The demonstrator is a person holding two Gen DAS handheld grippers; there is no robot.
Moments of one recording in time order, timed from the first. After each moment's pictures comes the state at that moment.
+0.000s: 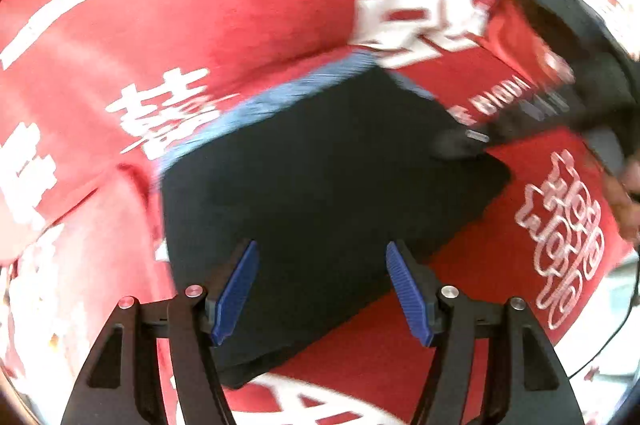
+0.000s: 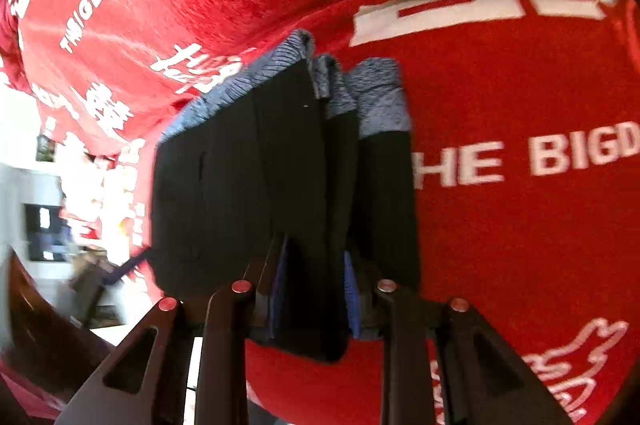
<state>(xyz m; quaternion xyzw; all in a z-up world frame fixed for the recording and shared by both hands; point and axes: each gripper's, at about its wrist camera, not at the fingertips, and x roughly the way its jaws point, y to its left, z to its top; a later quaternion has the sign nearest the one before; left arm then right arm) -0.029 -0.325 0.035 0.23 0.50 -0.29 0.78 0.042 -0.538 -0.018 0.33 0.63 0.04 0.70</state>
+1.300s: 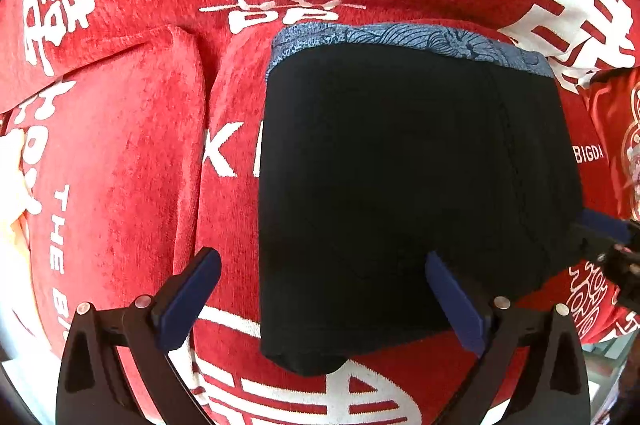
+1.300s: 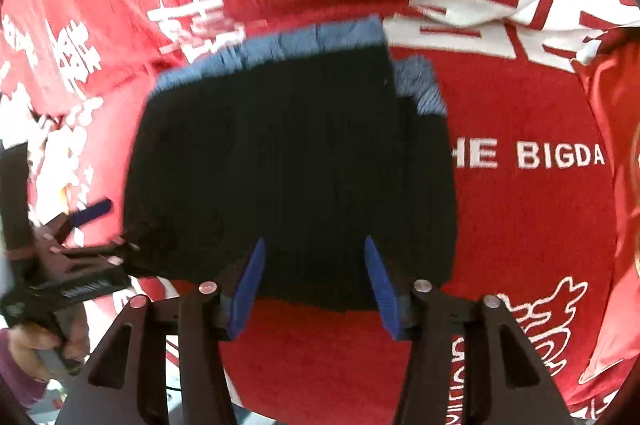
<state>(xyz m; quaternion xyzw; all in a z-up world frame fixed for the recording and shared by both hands) 0.039 -0.249 -0.016 0.11 0.63 -0.17 0.75 0.046 -0.455 0.013 0.19 0.67 -0.03 0.72</state>
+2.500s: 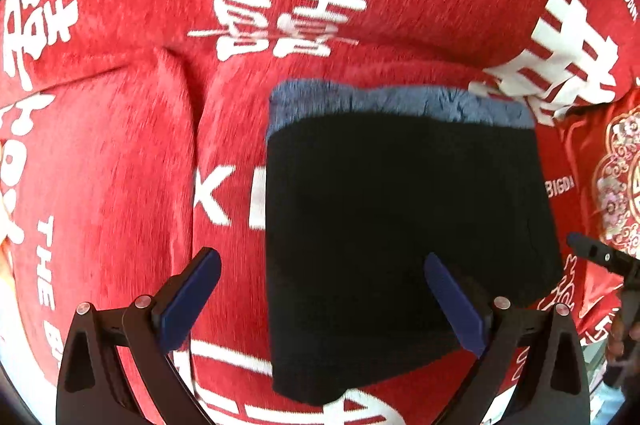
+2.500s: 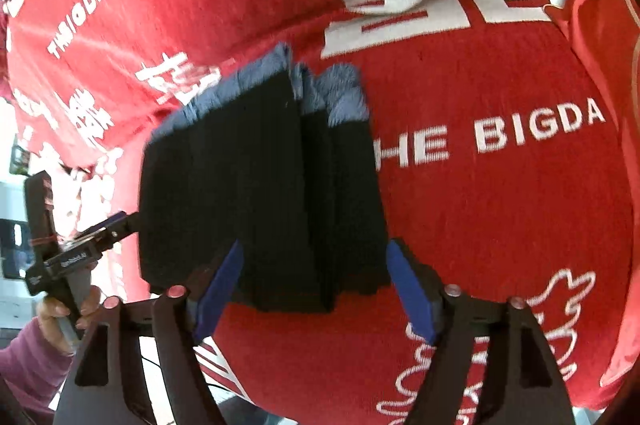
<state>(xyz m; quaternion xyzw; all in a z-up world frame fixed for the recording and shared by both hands) 0.082 -0.237 -0.003 0.05 0.62 -0.22 0.75 0.021 -0.545 0.006 0.32 0.62 -0.01 0.72</state>
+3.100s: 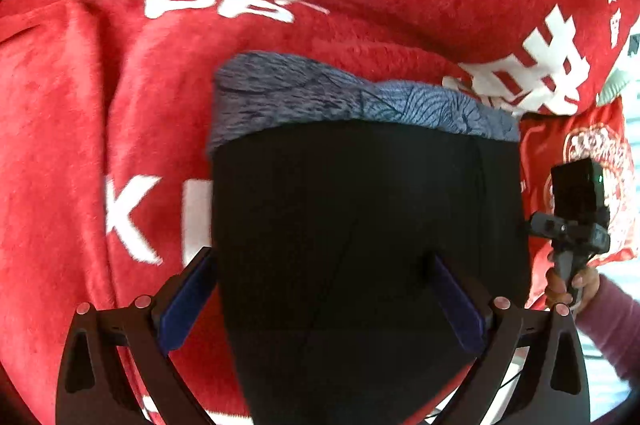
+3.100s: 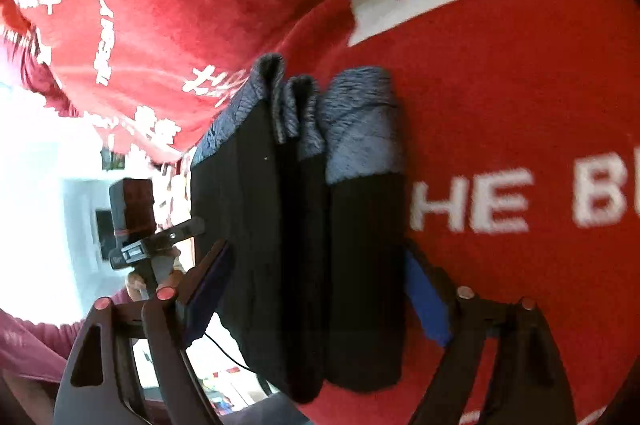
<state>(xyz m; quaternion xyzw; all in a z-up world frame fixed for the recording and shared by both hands) 0.124 -0.251 -0.061 -0.04 0.67 -0.32 0.67 0.067 -0.572 -0.080 0.45 0.59 0.16 0.65</state>
